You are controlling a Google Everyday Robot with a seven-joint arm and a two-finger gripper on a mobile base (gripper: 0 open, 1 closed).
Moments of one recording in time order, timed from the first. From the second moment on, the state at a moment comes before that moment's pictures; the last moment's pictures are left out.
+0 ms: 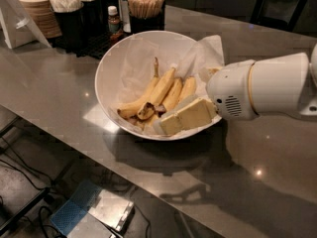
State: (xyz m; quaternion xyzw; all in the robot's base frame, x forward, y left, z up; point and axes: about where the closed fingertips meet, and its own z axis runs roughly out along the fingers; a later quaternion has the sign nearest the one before) arm 0.457 -0.041 0.932 -0.41 0.77 0.25 0.42
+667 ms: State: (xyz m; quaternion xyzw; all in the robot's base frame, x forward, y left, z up) arm 0.450 -0.016 0.920 -0.41 0.75 0.27 0.43
